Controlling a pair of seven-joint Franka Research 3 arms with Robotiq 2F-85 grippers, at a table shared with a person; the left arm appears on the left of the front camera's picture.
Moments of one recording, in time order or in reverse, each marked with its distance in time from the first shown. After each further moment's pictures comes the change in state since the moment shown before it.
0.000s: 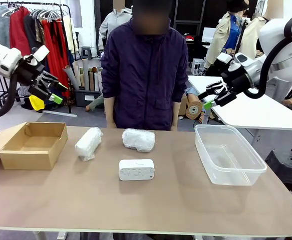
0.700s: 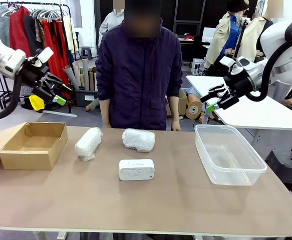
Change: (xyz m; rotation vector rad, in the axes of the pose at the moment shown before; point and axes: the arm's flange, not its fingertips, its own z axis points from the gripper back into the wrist) left arm 0.004 -0.001 -0.009 -0.018 -0.003 -0.006; right arm -0.014 -0.004 0.003 0.000 0.000 0.005
